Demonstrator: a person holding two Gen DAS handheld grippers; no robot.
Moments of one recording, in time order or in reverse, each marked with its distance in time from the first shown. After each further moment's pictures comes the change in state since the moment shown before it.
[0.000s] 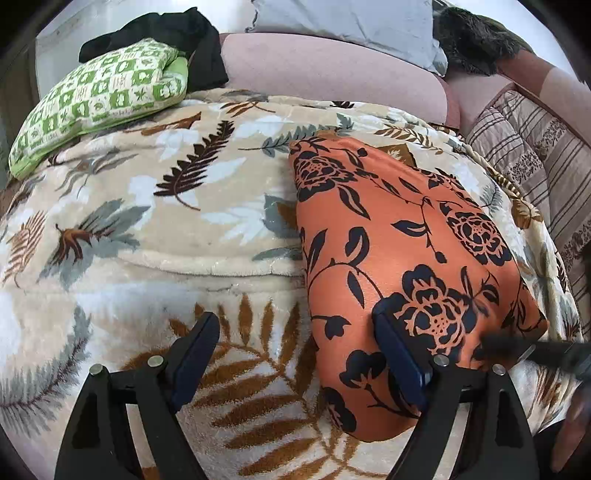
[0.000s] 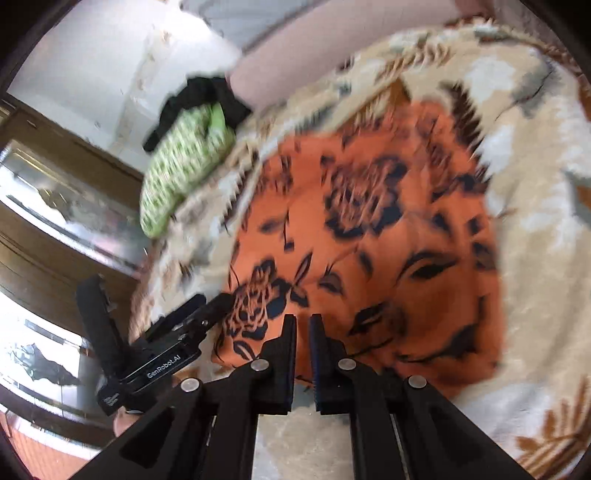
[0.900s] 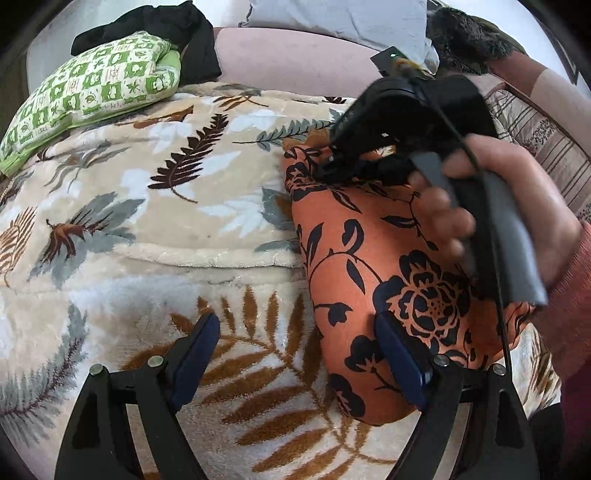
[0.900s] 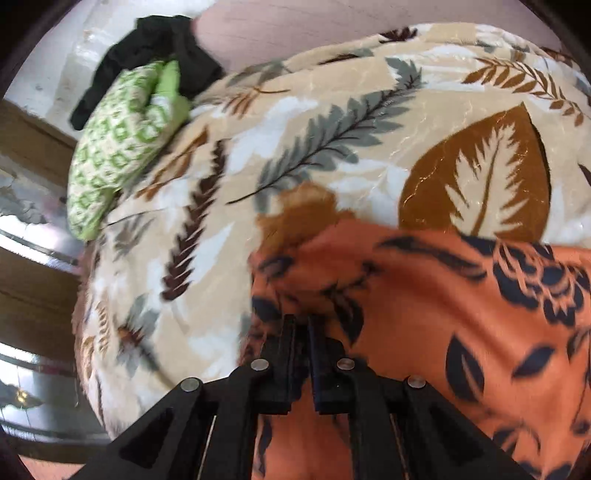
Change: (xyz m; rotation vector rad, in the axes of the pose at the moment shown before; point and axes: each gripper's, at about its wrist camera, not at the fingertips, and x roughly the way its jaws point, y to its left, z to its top) left arm -0.006 0.011 -0.004 0.023 0.013 -0.057; right arm 0.170 0.052 0.181 -0.032 0.124 -0.210
